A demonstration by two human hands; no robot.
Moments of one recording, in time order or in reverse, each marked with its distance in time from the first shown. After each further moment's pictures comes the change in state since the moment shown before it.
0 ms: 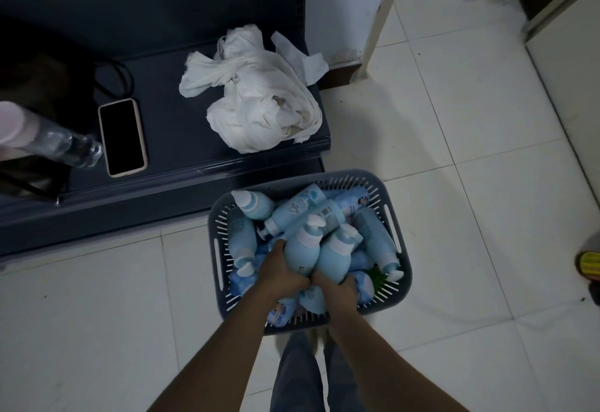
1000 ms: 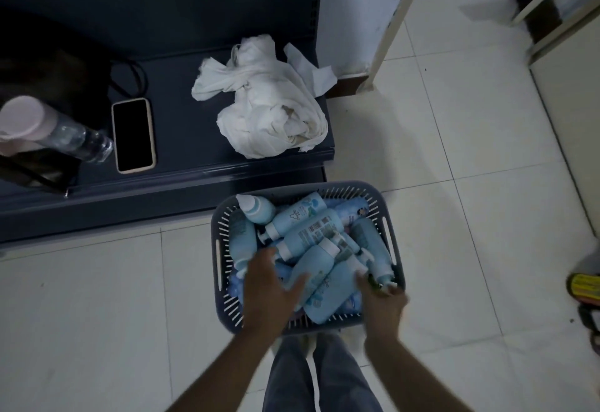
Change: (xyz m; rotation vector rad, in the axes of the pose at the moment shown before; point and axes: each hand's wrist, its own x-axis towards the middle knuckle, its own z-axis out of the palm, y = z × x) left_hand -0.044 -0.006 0.003 0.086 0.543 0.291; right_hand -0.036 -0.047 -0.042 -0.088 0.288 -0.098
